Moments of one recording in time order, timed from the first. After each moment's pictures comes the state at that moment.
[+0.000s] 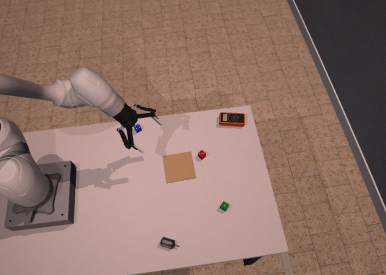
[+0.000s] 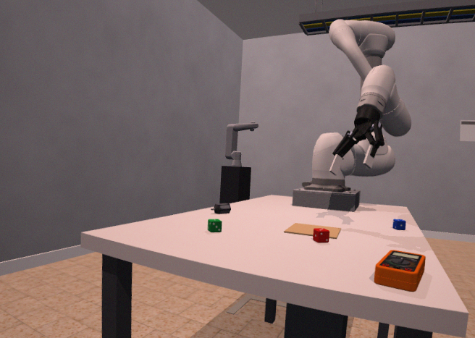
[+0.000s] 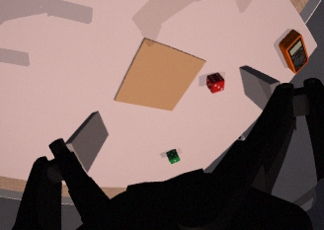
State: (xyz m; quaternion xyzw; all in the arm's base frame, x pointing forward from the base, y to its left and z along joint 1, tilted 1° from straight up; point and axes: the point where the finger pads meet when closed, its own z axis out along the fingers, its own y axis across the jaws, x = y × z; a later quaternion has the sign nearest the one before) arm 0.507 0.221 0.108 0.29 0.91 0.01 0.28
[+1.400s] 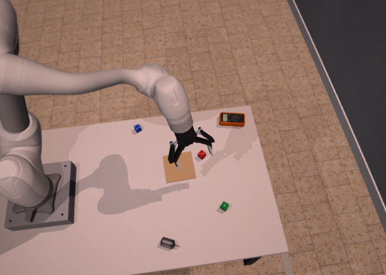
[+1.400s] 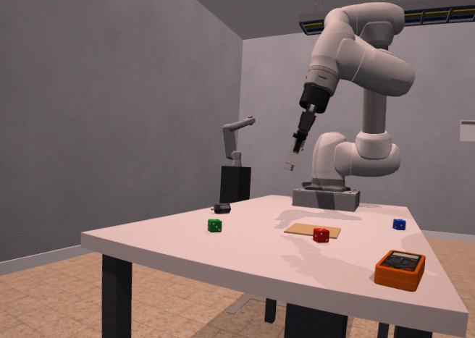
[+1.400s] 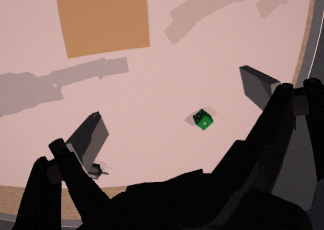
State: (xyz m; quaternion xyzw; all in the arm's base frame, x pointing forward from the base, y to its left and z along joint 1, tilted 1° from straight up) arm 0.701 0.108 0.109 0.53 0.83 -0.05 0.16
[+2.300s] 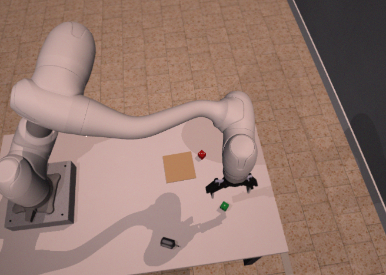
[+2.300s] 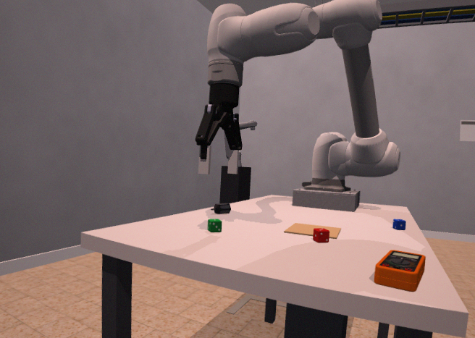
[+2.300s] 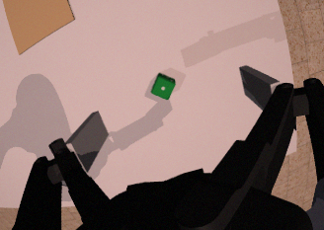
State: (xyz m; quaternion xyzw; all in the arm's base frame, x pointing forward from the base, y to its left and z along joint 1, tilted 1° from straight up) arm 0.842 -0.023 0.084 0.66 0.75 0.00 0.01
